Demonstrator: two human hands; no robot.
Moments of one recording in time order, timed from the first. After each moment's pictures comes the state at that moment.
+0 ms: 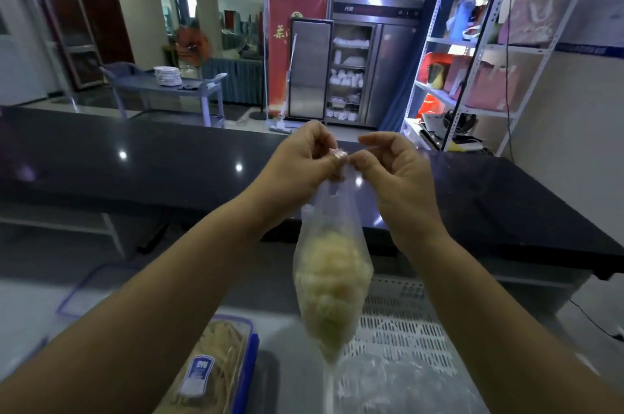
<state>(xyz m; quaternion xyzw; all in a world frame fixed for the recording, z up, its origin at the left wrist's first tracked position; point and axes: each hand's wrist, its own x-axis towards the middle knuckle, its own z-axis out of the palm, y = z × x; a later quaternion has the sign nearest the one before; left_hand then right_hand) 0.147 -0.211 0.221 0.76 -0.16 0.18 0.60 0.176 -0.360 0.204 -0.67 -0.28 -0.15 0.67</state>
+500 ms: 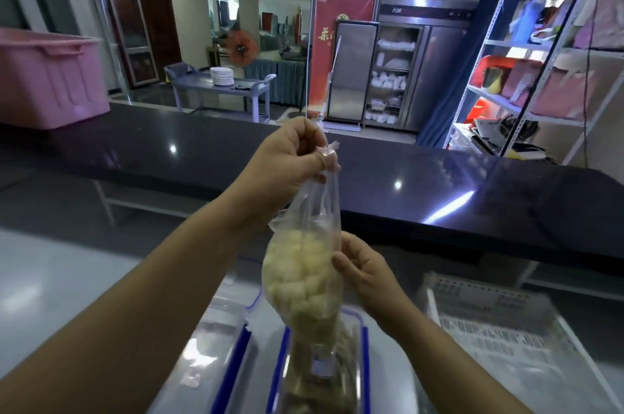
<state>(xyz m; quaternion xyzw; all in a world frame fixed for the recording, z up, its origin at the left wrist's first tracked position) 0.049 -0.026 0.224 0.73 -0.13 0.21 0.64 0.088 -0.190 0.089 -0.67 -0.31 0.17 0.65</state>
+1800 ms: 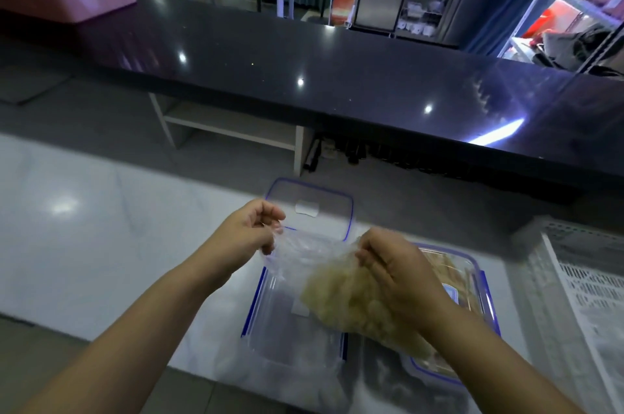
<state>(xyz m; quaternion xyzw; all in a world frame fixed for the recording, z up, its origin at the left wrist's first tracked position) -0.042 0.197 0.020 0.73 0.18 0.01 0.66 0.013 -0.043 0.029 -0.86 -0.37 0.00 0.34</state>
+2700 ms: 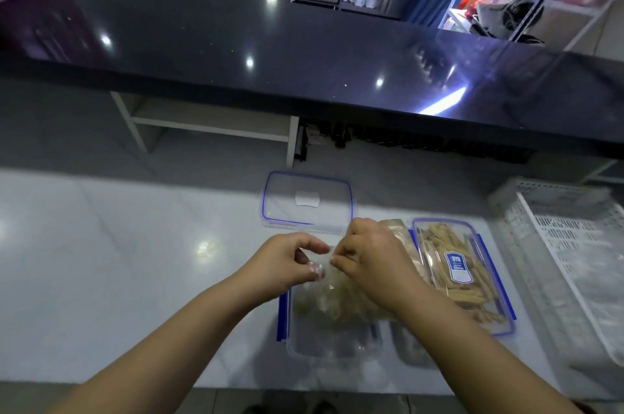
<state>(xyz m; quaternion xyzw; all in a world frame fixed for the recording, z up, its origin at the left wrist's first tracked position) -0.046 0.211 -0.006 0.83 0.00 -0.14 0.54 -0.016 0.038 0.024 -0.94 -0.29 -0.01 0.19</state>
